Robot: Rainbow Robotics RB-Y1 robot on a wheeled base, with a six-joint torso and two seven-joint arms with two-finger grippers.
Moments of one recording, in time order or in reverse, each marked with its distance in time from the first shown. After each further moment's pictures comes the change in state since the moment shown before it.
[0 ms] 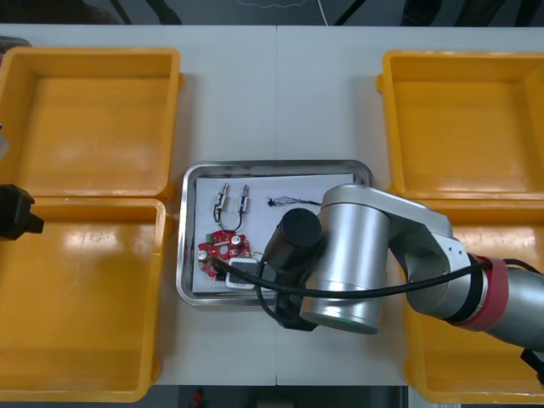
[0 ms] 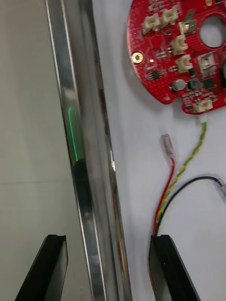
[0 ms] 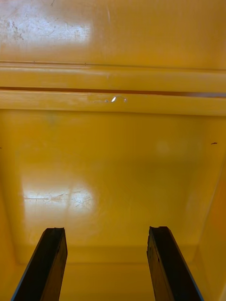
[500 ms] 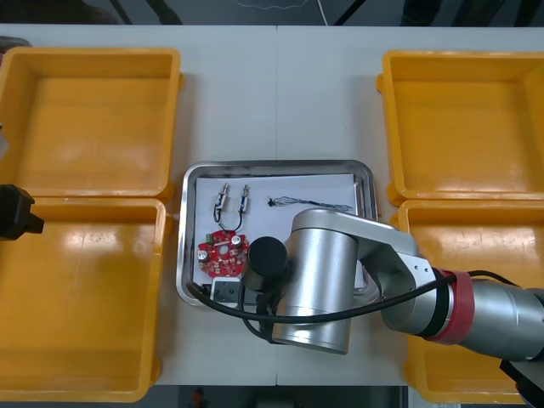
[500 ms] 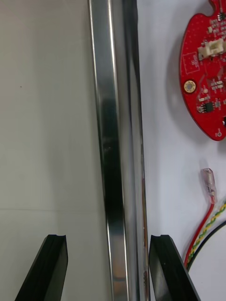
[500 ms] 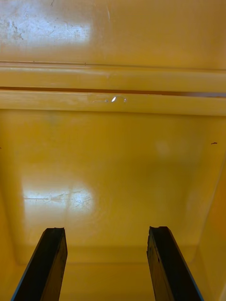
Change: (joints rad) right arm 0.000 0.073 0.079 0.062 0.067 -0.012 0.000; left arm 0.000 0.000 0.000 0.000 0.000 0.000 0.000
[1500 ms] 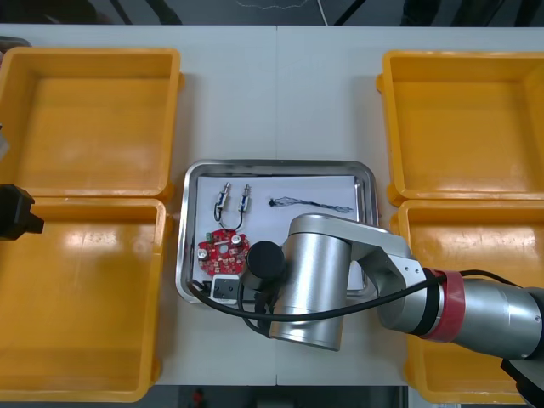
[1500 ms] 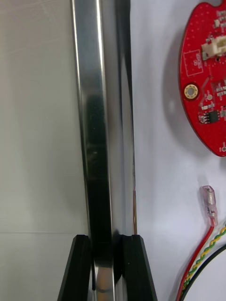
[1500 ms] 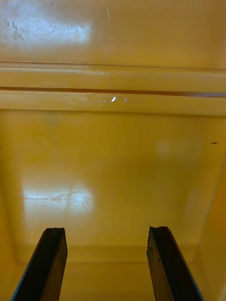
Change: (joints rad) right arm -0.014 0.001 0.030 0.070 0.031 -0.080 0.000; left arm 0.000 0.000 0.000 0.000 0.000 0.000 0.000
